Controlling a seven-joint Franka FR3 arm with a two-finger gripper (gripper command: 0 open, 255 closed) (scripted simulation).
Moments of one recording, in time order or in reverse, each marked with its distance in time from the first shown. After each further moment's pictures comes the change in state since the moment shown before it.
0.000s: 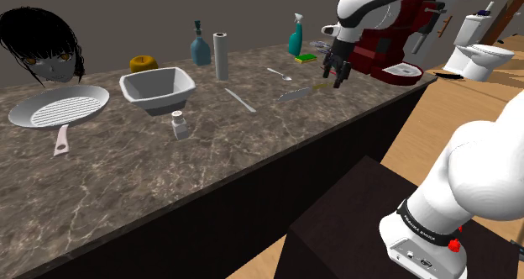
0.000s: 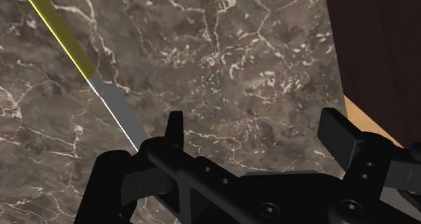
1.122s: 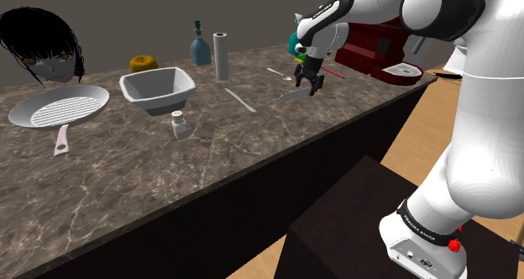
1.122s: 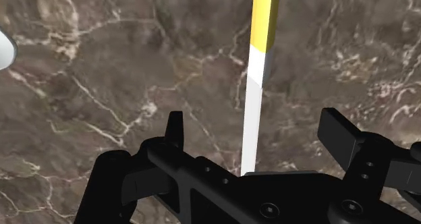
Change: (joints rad) arm -0.067 0.512 0.054 0.330 0.343 0.084 -0.586
